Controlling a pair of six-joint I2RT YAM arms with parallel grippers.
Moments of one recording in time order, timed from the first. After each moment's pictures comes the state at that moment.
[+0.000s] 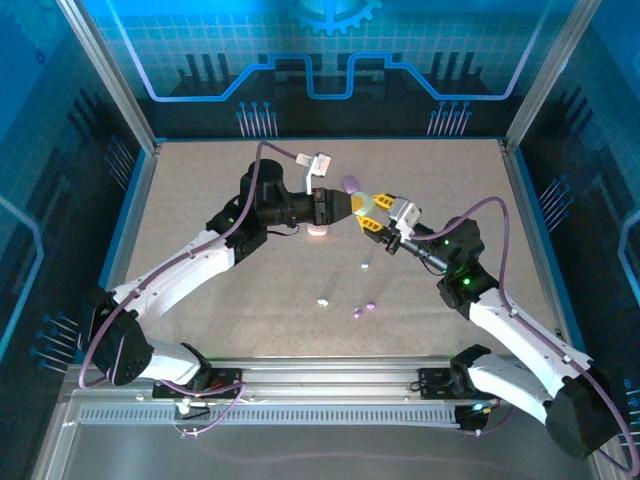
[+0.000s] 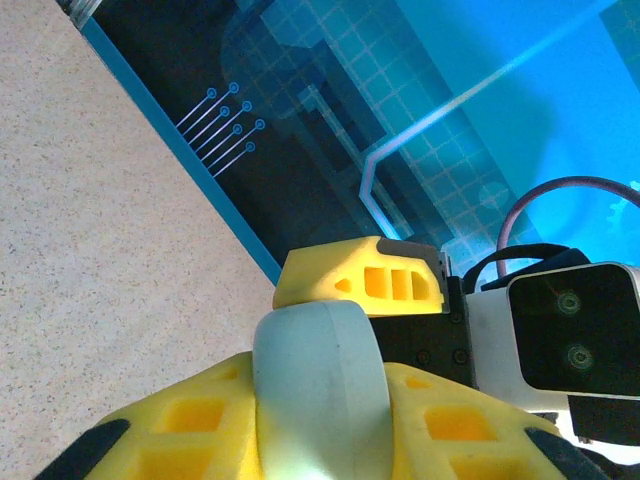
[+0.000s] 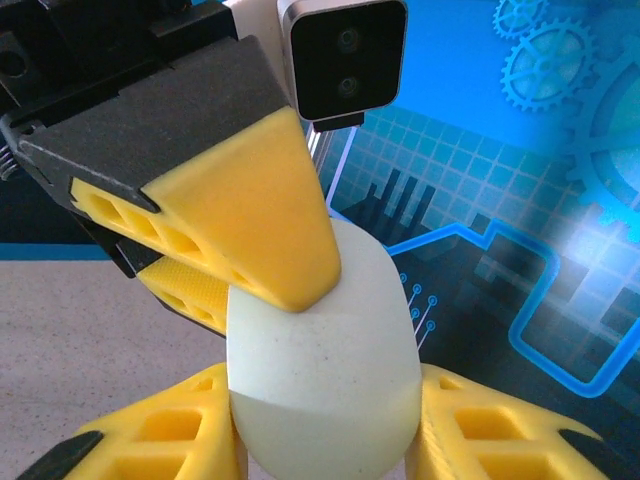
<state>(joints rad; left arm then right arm) -0.60 1.40 1.17 0.07 0.68 -0.79 0.47 0.96 0.63 0.43 -0.44 -0.30</state>
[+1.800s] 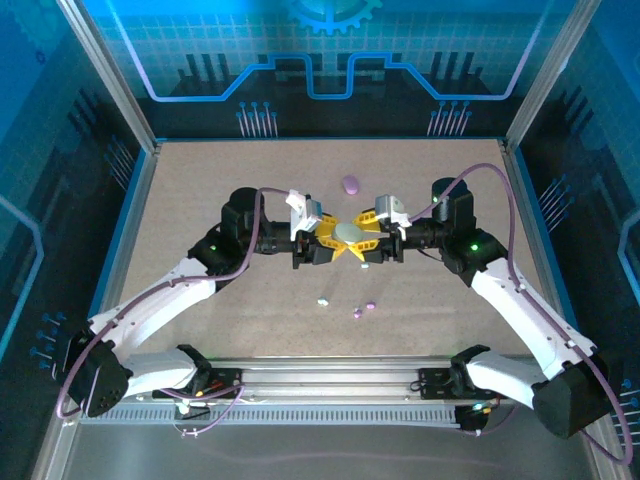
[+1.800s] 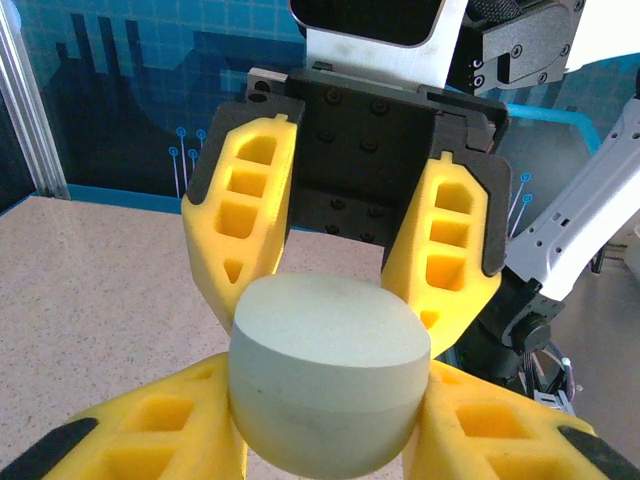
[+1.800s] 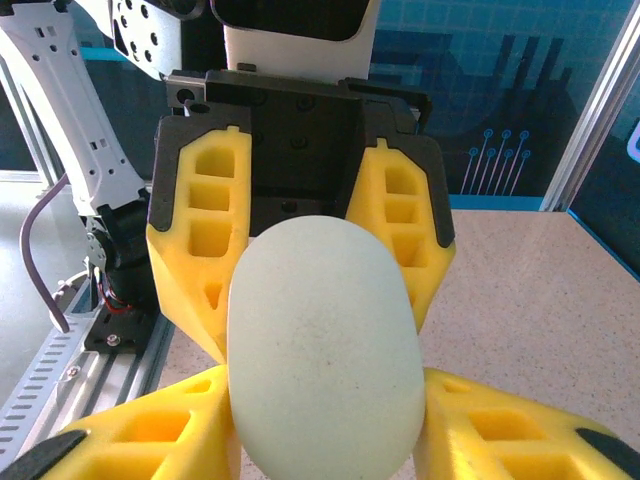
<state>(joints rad) -0.60 1.20 0.93 0.10 0.81 0.04 0.40 1.09 0.96 -0.24 -1.02 -0.41</state>
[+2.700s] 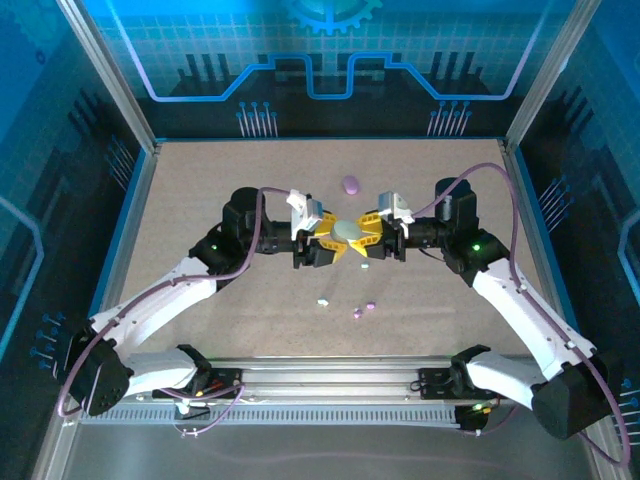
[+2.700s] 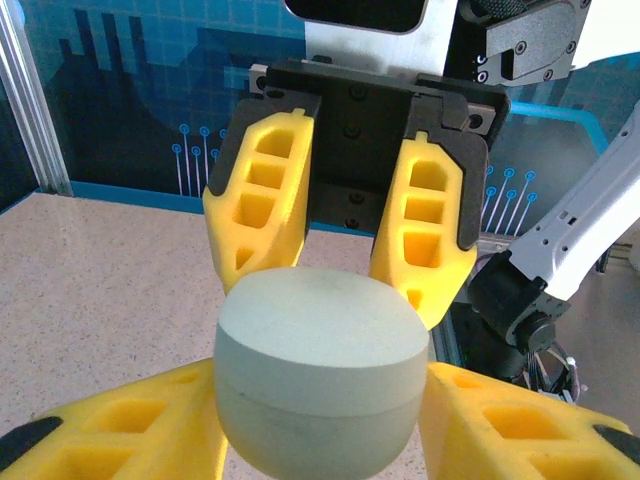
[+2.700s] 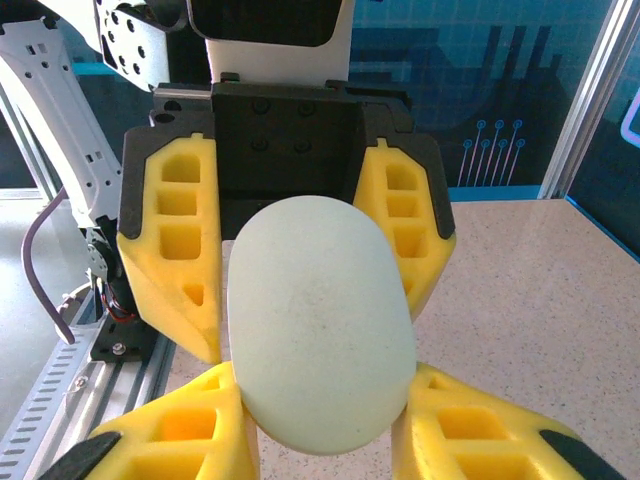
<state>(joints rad) -0.60 1.21 0.93 0.11 0.81 0.04 0.38 1.09 0.95 -0.22 -1.03 -0.36</state>
